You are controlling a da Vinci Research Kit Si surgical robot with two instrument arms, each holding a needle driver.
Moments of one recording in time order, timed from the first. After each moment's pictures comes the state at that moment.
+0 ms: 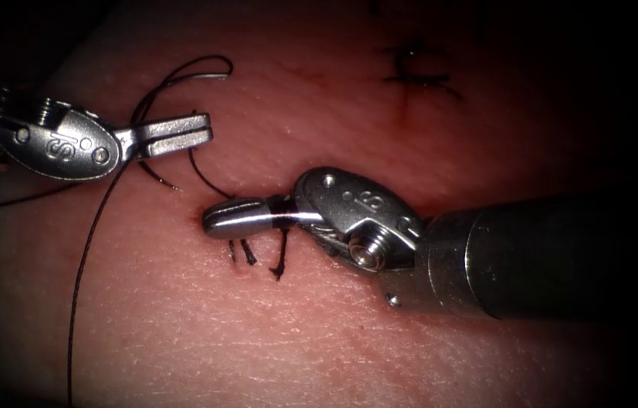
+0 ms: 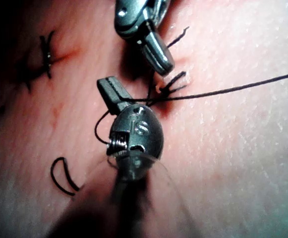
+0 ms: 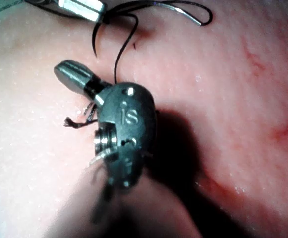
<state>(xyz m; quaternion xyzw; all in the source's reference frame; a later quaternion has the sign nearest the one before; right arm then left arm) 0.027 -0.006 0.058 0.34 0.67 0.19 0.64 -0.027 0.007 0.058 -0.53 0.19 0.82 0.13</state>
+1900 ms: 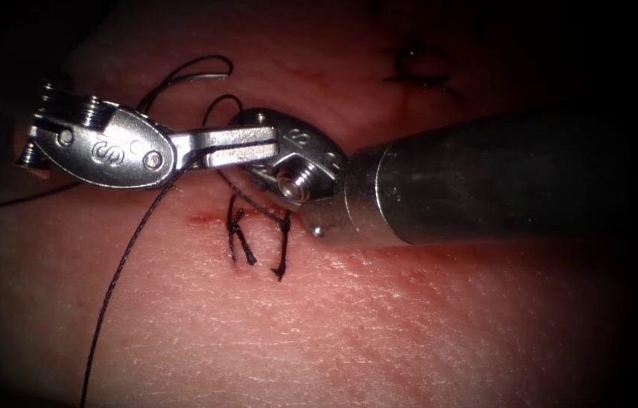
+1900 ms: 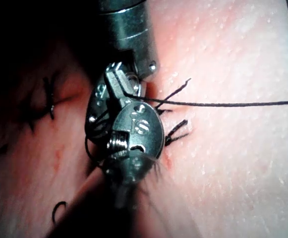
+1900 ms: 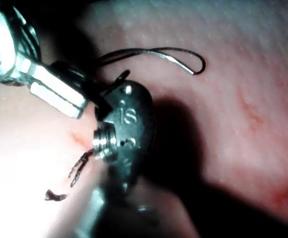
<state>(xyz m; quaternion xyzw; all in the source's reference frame) 0.033 0.000 0.062 0.38 0.69 0.18 0.59 -0.033 0.007 0.054 -0.59 0.10 0.80 0.10</state>
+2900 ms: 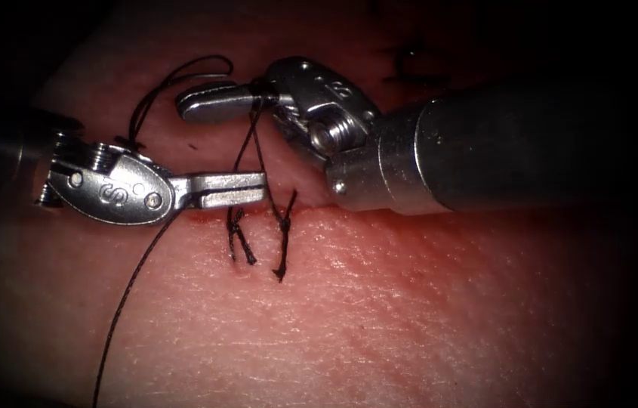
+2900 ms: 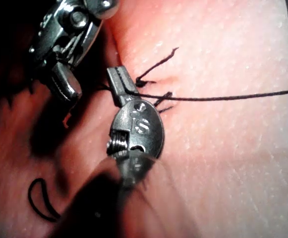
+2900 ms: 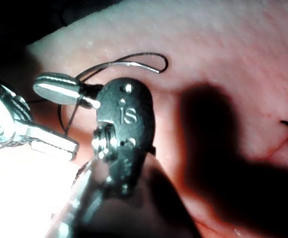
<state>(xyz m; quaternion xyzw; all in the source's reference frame) 0.028 0.003 0.060 0.37 0.75 0.22 0.50 -0.032 0.004 0.060 -0.59 0.09 0.79 0.11</state>
